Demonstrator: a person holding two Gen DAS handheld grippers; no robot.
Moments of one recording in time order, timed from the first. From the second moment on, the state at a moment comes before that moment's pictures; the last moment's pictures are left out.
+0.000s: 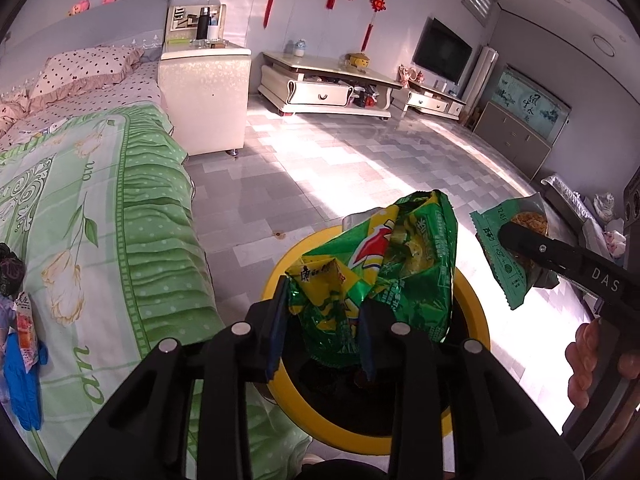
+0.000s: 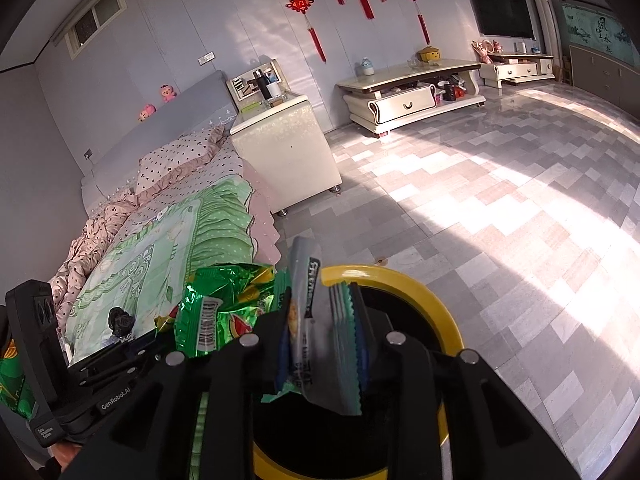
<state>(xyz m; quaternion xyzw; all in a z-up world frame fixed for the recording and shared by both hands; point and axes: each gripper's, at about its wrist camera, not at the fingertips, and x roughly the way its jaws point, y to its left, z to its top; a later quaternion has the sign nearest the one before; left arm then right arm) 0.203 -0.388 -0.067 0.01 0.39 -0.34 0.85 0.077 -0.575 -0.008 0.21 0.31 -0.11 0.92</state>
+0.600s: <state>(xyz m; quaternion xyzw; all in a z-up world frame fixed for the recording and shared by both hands) 0.204 -0.356 -0.053 -0.02 0.37 -0.33 0.87 0.064 -0.573 0.000 0.22 0.30 -0.14 0.92</state>
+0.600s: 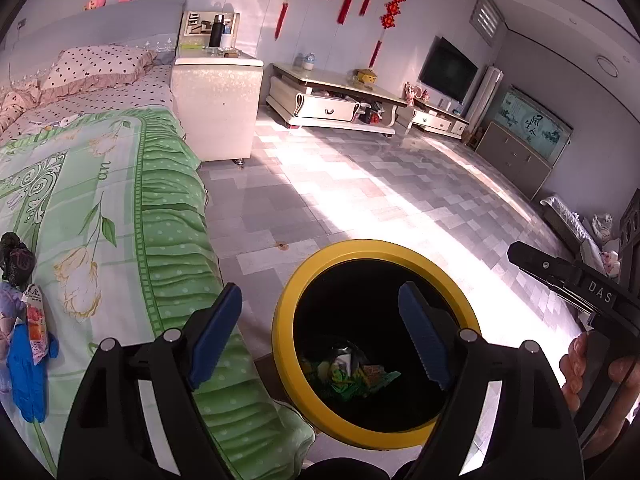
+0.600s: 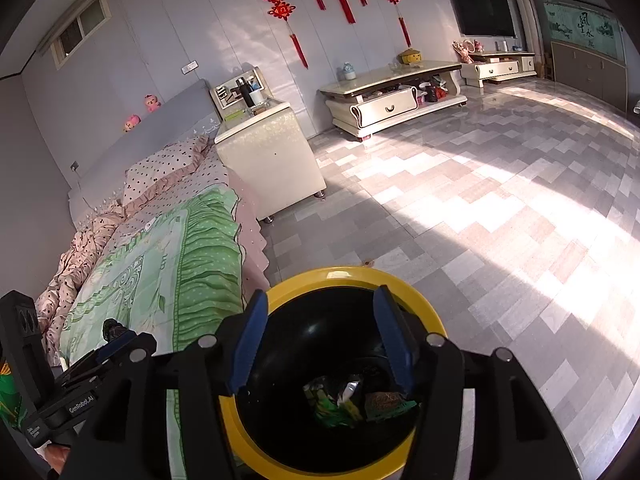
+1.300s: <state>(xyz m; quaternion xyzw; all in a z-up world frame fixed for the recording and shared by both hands) 0.207 -0.219 -0.020 -0.03 0.32 -0.23 0.92 0.082 -0.482 0.031 0.17 0.30 -0.07 0.94</state>
